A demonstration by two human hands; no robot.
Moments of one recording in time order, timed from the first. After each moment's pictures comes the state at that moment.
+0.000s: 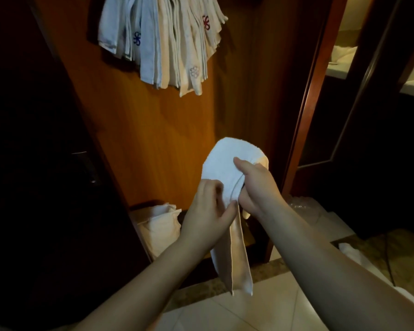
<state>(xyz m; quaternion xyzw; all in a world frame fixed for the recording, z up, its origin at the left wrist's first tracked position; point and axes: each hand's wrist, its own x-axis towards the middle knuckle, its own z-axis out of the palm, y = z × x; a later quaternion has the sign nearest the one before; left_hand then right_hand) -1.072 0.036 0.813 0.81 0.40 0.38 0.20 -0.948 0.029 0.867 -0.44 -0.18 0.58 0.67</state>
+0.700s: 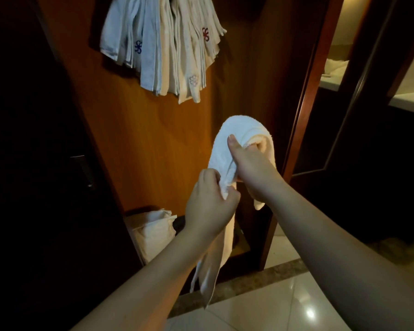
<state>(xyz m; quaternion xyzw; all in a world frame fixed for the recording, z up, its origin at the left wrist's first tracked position) -1.052 0.038 0.846 0.76 0.44 0.42 0.22 -0.942 0.038 0.909 -0.64 -0.47 0.32 0.51</state>
